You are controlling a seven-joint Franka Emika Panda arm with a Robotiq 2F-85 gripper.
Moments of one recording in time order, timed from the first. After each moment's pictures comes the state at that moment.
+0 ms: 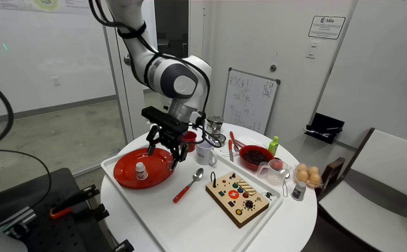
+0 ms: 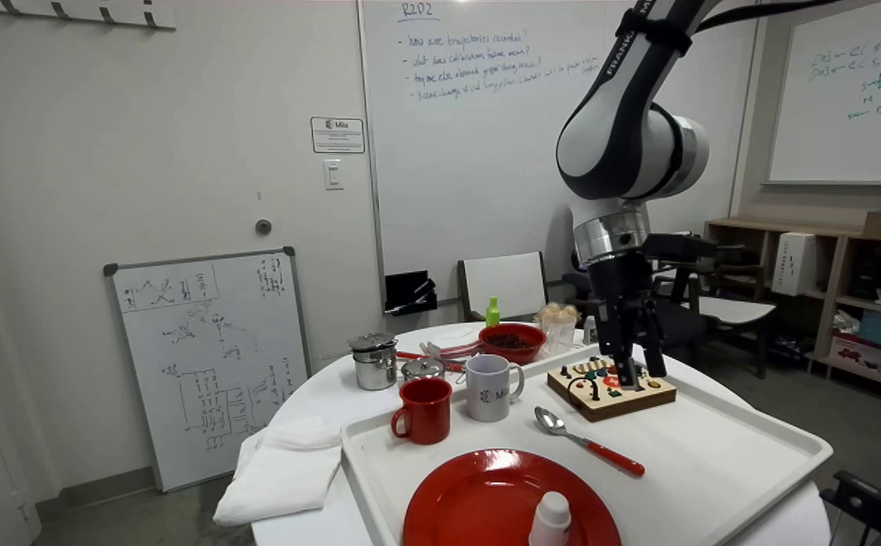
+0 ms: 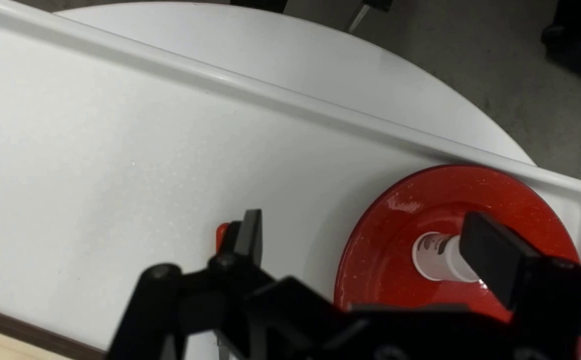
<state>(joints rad) 0.01 0.44 0.08 -2.26 0.08 2.28 -0.27</state>
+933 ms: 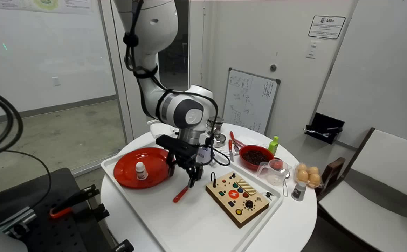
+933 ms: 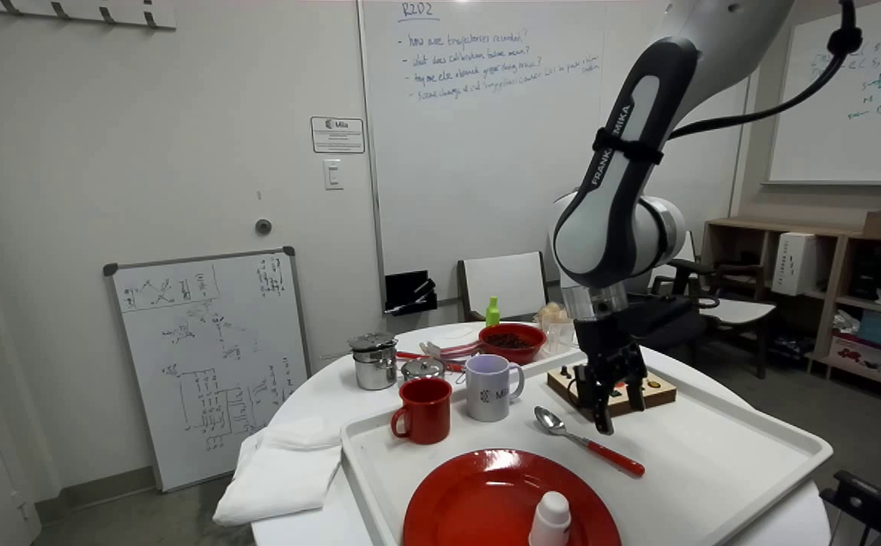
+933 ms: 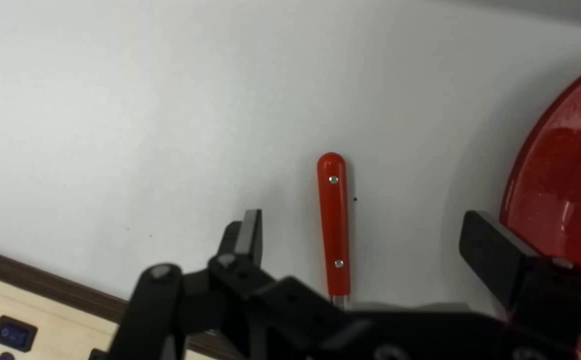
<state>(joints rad) 0.06 0.72 0.00 -2.11 -0.08 2.52 -0.05</state>
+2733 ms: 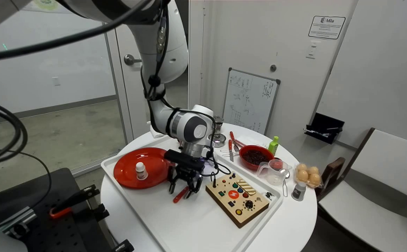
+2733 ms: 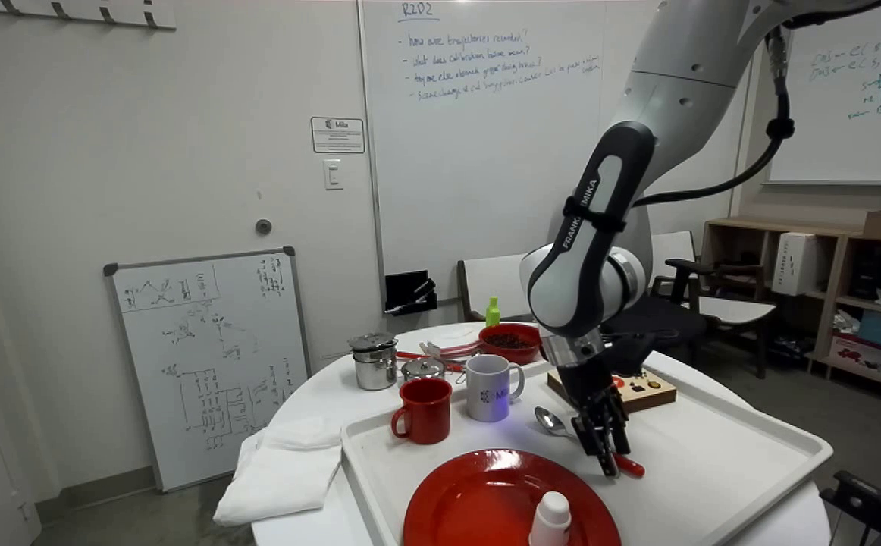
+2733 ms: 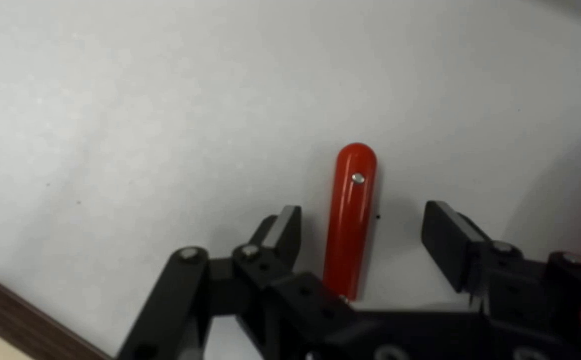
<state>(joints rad) 0.06 0.97 0.02 -1.86 -0.16 2.37 -0.19</state>
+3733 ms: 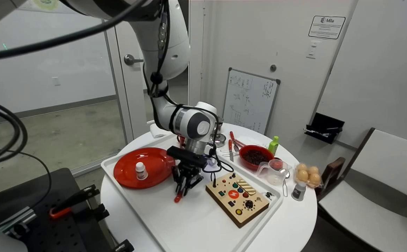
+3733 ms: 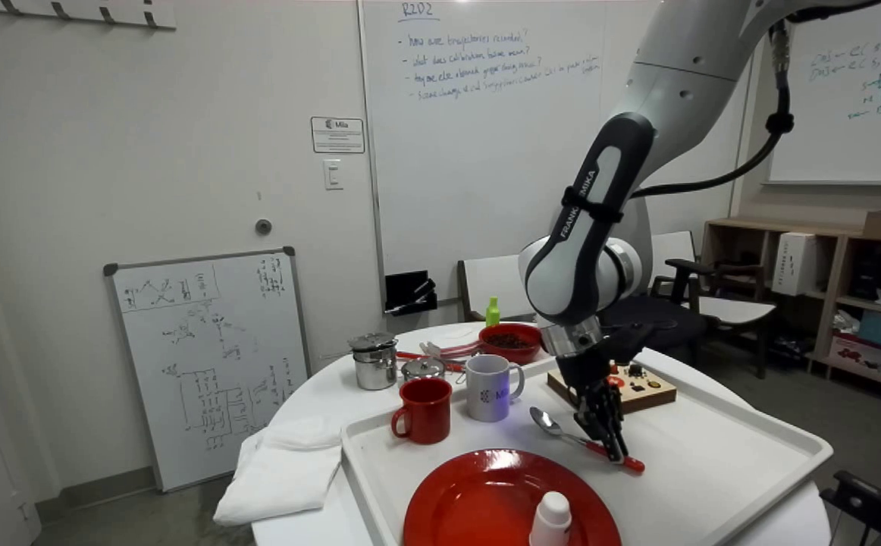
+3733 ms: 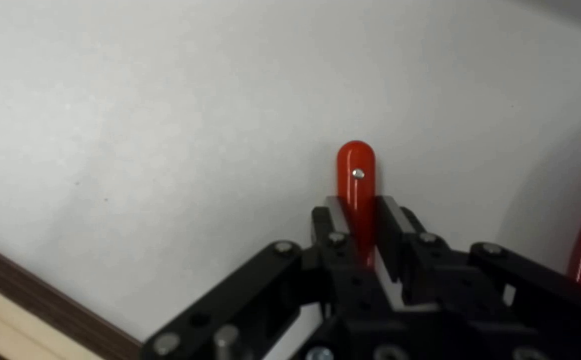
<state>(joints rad) 0.05 0.95 0.03 -1.84 -0.16 2.32 -0.18</state>
